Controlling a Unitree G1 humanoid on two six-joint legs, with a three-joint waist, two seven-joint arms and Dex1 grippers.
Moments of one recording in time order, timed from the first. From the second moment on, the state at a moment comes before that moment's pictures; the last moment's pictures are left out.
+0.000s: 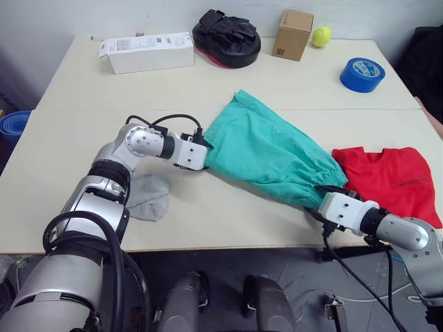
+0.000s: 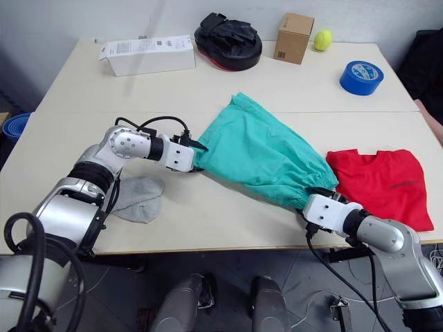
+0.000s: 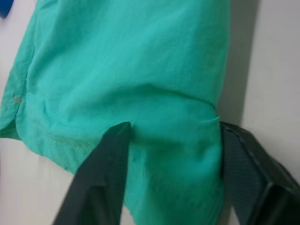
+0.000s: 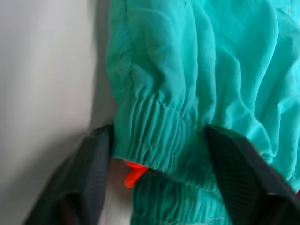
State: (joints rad) left arm -1.17 0.48 -0.36 1.20 0.42 -0.82 -0.84; right arm 0.03 -0.85 -0.06 -0.27 -0.11 0.06 0.72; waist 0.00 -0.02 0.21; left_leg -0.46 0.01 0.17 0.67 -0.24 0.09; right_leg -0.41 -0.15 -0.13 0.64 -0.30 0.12
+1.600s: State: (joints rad) left arm -0.33 0.88 -0.08 -0.30 -0.23 0.55 -1.23; right arm -0.30 -0.98 0.08 0.27 0.20 -0.53 1.35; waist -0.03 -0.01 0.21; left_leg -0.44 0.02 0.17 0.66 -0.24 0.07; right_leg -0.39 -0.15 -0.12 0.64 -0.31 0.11
